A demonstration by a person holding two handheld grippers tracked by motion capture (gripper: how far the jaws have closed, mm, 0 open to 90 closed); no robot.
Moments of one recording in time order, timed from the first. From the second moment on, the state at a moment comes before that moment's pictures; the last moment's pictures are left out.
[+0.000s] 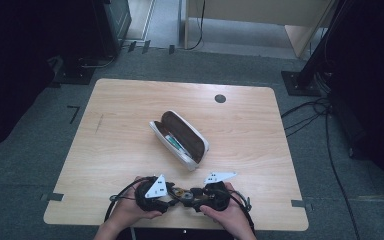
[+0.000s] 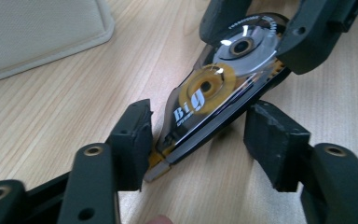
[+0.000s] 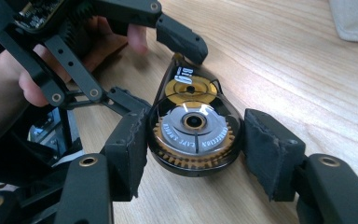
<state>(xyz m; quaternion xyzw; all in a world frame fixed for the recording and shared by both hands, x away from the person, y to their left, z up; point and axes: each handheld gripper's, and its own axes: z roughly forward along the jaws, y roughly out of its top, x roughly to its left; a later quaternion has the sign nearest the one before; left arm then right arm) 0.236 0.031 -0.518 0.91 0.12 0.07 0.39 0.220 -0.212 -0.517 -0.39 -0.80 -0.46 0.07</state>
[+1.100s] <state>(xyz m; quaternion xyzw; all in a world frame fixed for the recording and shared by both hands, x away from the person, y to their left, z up) 0.238 0.037 -0.518 0.91 0.06 0.01 0.41 0.216 -0.215 -0.515 -0.26 -0.83 -0.50 -0.03</state>
